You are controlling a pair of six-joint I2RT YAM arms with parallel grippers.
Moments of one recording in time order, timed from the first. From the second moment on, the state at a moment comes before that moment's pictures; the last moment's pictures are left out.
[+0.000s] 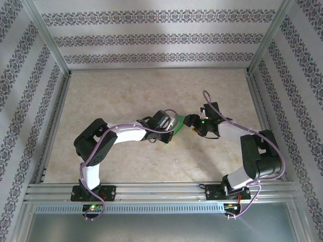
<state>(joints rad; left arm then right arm) -0.77 1.90 1.10 -0.16 0.21 -0.37 0.23 1.53 0.72 -0.15 -0.45 0.78</state>
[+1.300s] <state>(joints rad) -0.69 1.93 0.99 0.06 0.45 -0.71 0.26 1.73 0.88 -0.26 -0.54 0.55</state>
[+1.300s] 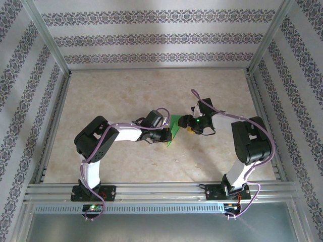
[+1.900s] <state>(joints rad) -0.69 1.93 0.99 0.08 0.49 -0.71 0.33 1.81 1.02 -0.46 -0.37 0.55</state>
